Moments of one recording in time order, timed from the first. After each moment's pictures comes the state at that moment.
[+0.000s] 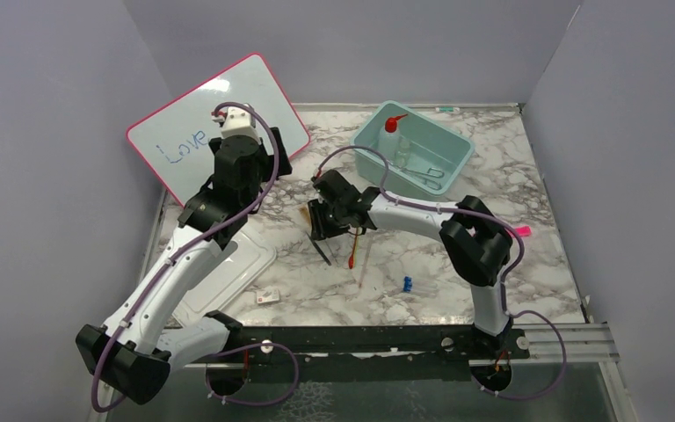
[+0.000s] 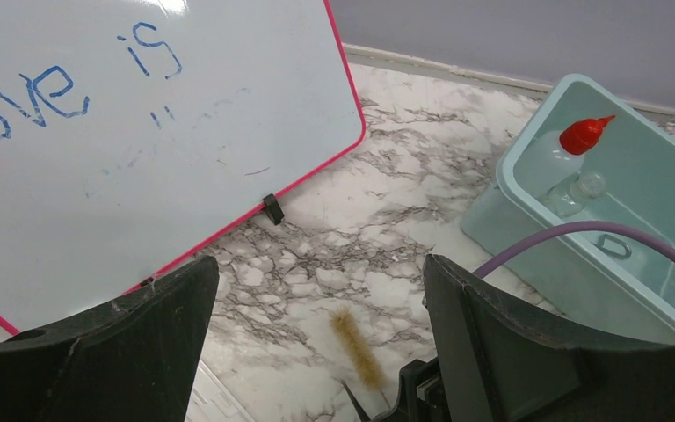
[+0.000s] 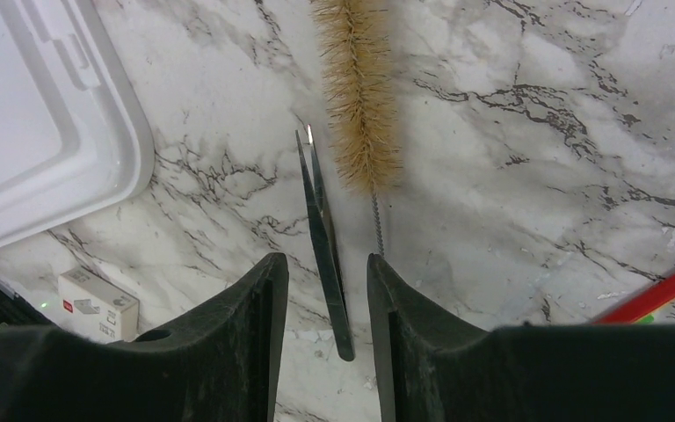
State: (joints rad) left arm -0.48 1.07 1.14 -0.37 -0.44 -0.34; right arm 0.90 1.98 1.41 -0.34 -0.08 0.52
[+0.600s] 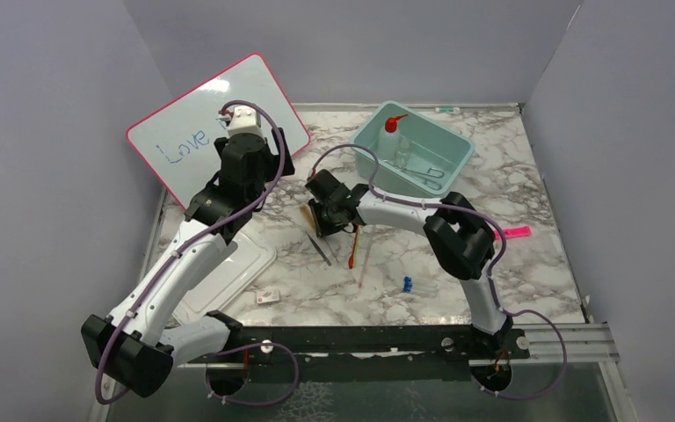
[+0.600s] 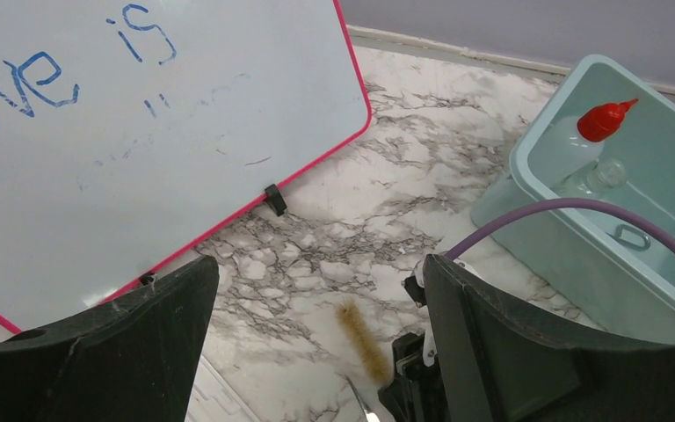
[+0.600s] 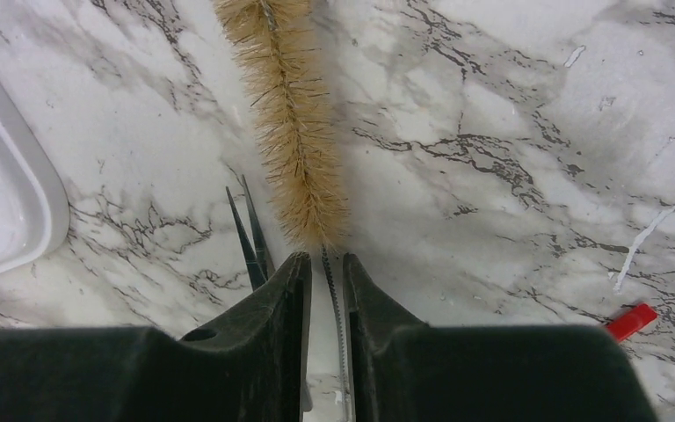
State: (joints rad) left arm -0.48 1.11 1.14 -0.37 -0.44 -0.34; right arm 0.90 2.11 1.53 -0.43 0.02 0.47
